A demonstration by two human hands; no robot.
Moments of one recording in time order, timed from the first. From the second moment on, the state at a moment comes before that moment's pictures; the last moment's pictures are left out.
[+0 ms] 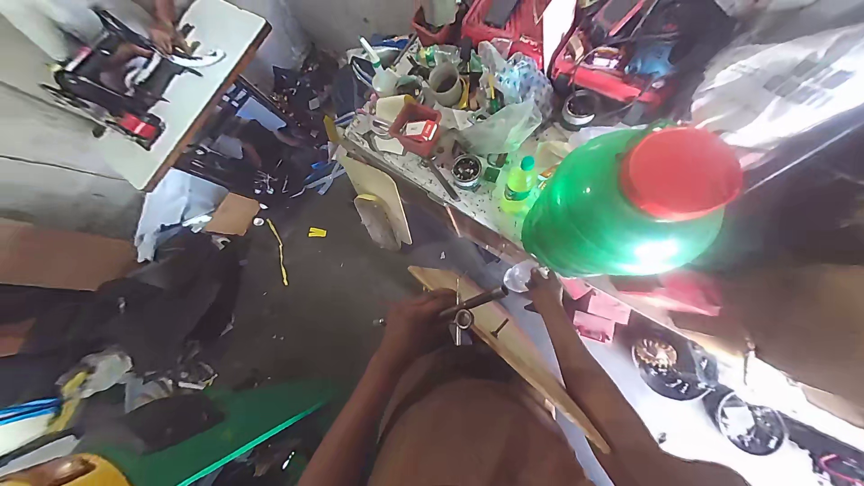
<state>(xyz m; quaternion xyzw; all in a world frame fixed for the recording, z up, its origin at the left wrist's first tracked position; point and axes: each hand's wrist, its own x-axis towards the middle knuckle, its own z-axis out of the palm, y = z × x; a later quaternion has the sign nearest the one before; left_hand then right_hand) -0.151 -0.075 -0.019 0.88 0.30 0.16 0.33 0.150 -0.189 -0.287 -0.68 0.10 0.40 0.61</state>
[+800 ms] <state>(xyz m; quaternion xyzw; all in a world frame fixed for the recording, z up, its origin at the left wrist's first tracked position) -0.155 -0.073 -0.018 0.89 0.28 0.17 0.33 0.146 -0.190 -0.280 -0.68 0.08 0.39 0.61</state>
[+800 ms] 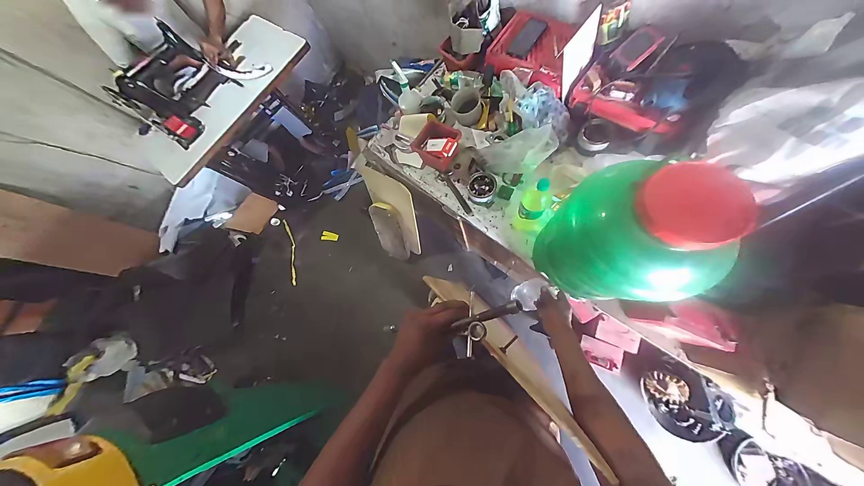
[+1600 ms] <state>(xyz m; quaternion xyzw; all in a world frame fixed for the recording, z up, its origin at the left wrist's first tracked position) -0.159 -0.075 -0.018 0.88 0.29 0.17 0.34 0.145 -0.189 -0.280 -0.67 0.09 0.40 0.62</state>
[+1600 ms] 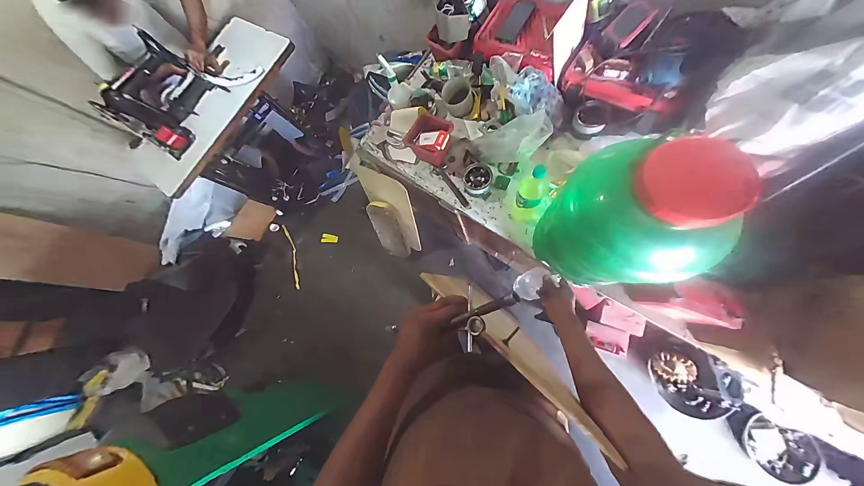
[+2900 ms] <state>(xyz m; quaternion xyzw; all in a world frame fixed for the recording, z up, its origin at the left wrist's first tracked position) -0.150 -0.077 -0.018 0.88 0.31 0.14 0.32 0.152 -0.192 -0.287 -0.67 0.10 0.40 0.61</state>
